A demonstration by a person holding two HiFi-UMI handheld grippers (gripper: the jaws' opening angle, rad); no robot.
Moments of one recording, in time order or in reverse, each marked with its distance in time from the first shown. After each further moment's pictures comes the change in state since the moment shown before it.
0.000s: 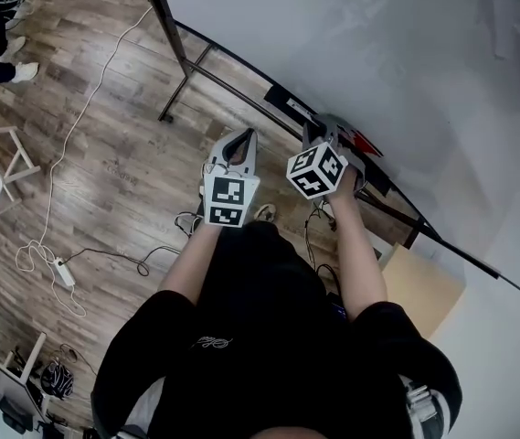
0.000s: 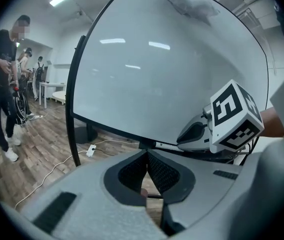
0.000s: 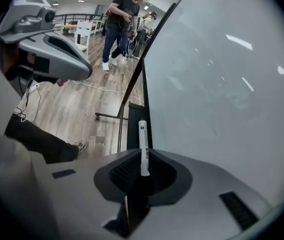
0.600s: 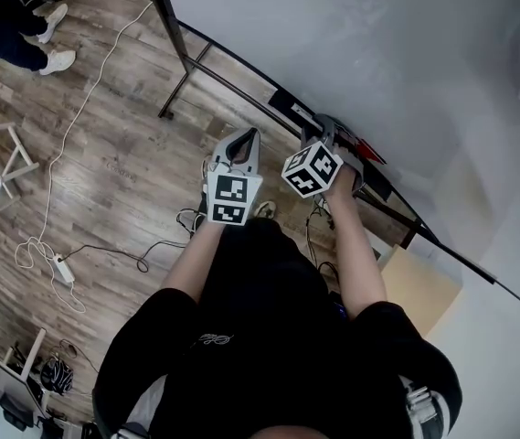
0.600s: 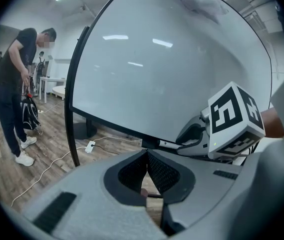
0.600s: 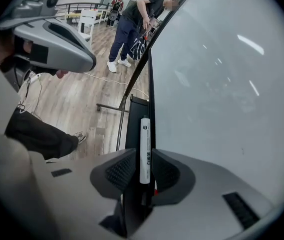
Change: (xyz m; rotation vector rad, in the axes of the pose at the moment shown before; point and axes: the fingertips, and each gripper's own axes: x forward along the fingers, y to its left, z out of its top) left arm 0.014 0.014 -0.004 -0.039 0.026 -0.012; right arm 0.022 0.004 0.004 -0.079 0.096 0.005
